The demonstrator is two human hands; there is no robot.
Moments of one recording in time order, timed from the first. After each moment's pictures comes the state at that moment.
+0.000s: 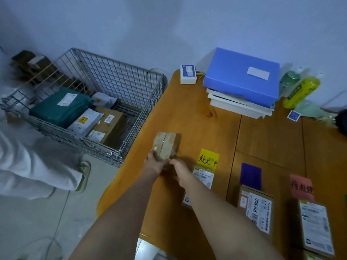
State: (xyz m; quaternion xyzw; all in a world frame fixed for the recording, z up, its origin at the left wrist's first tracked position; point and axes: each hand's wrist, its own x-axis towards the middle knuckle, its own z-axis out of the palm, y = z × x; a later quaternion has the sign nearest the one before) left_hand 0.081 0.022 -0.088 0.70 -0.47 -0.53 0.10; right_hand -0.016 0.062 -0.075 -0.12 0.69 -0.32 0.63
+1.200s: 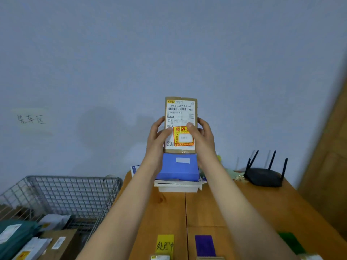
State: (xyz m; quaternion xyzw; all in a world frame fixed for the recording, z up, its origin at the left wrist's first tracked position) left_hand -0.086 0.095 0.318 0.17 -0.59 -0.64 0.46; right_hand -0.187 0.170 0.324 -0.34 0.50 -0.77 0.22
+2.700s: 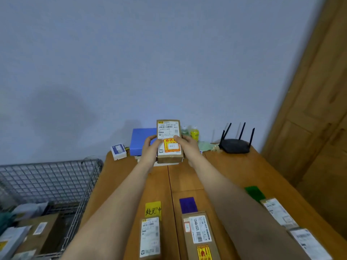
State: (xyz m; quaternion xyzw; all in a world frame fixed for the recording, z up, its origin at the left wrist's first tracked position) left_hand -0.088 0.101 0.213 0.33 -0.57 -0.68 0.31; right_hand -0.201 0.173 0.204 -0.21 0.64 -0.68 0.30
